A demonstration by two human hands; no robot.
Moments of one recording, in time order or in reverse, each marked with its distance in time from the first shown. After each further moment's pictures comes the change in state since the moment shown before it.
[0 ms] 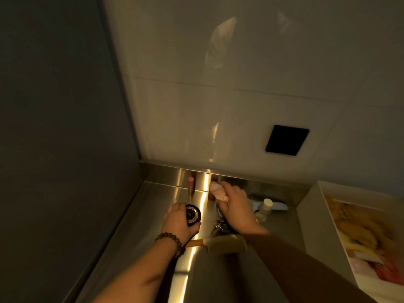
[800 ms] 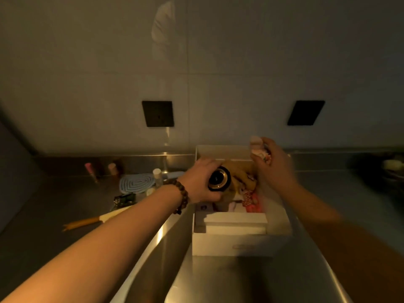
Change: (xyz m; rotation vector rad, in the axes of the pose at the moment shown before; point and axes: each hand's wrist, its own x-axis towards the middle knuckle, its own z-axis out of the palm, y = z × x) left_hand -0.073 0.357 0.054 0.012 -0.308 0.762; right_hand -0.144 0.240 -0.288 0.146 0.458 0.116
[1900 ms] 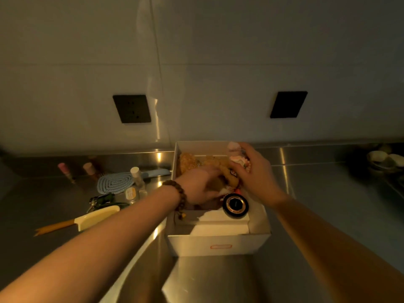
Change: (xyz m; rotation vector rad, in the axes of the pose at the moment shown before) left_hand 0.039 0.017 0.046 0.116 -0.122 0.070; right_hand -0.016 0.024 -0.003 0.166 -0.142 -0.023
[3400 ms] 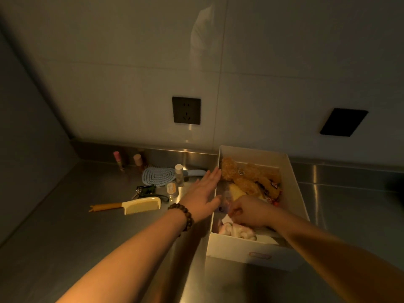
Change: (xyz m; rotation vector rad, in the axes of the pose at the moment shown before) left_hand -0.092 -0.052 0.020 -0.216 0.215 -0.293; right_hand -0.021 -0.048 0.088 -0.441 -0.939 0.143
